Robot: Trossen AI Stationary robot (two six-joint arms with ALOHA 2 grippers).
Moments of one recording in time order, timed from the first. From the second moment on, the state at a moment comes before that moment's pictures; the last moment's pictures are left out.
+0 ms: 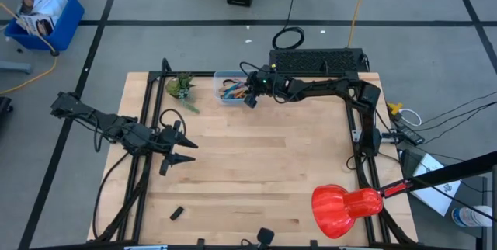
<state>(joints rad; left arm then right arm) -0.41 0.57 0.49 -0.24 -0.20 -0.30 -0.45 1.98 1.25 0.19 0.10 -0.09</state>
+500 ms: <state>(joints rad) -0.41 0.57 0.49 -0.24 -0.20 -0.30 -0.44 1.98 1.25 0.20 0.10 -0.09</state>
